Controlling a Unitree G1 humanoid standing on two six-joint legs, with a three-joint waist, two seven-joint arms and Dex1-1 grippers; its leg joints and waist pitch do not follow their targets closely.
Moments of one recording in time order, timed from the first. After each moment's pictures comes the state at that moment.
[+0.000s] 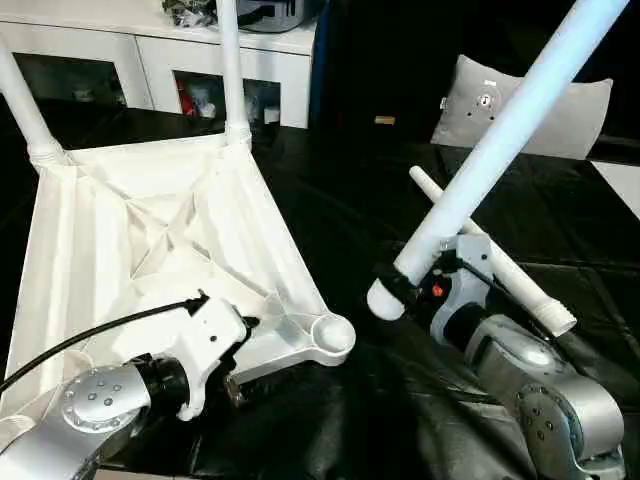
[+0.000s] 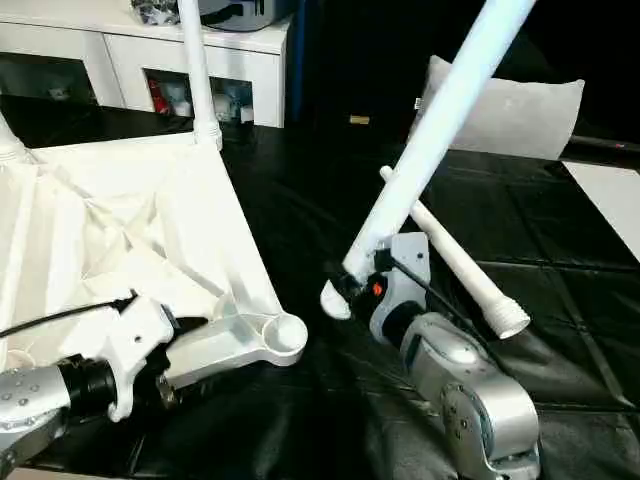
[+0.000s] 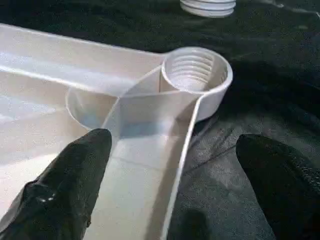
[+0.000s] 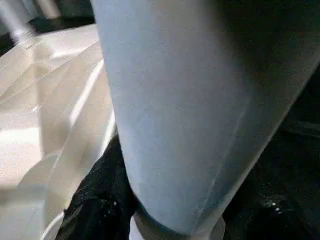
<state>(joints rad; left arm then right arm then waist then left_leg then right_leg) 0.12 0.69 -0.17 -0.59 -0.34 0.67 -0.59 -0.09 -0.20 0.05 -0.41 0.43 0.78 0.26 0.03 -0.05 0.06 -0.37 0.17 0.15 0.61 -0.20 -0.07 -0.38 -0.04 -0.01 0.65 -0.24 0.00</state>
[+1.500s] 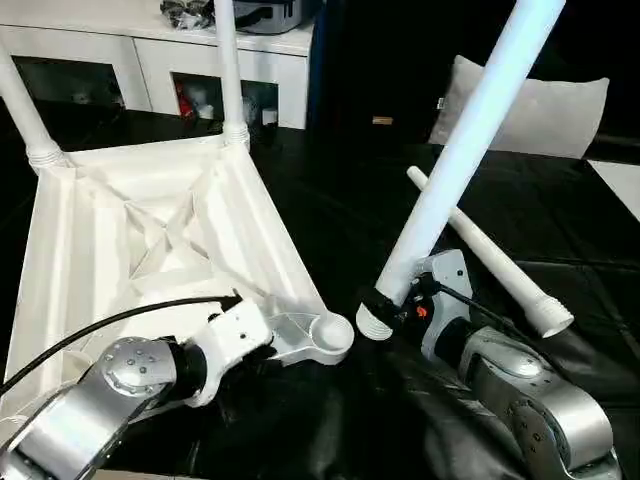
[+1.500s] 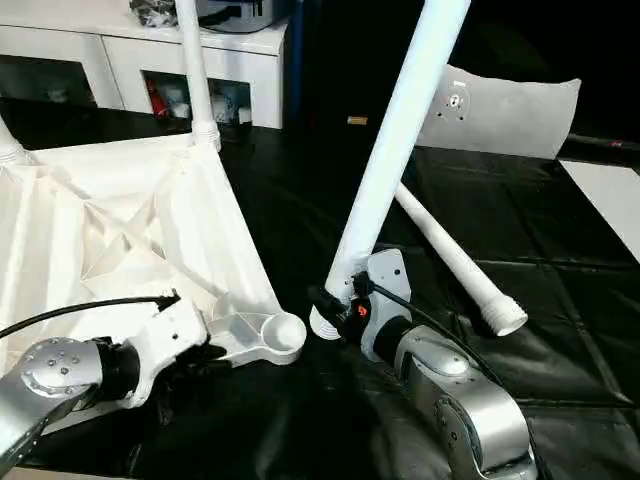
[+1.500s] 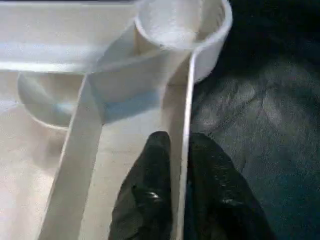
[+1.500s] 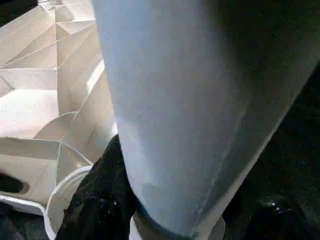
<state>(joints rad) -0.09 0.78 -0.38 -0.46 -0.19 0.72 -0.70 -0.07 -0.24 0.13 -0.37 0.37 0.72 0.31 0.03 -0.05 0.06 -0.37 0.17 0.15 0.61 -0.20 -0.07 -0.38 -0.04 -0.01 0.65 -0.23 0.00</state>
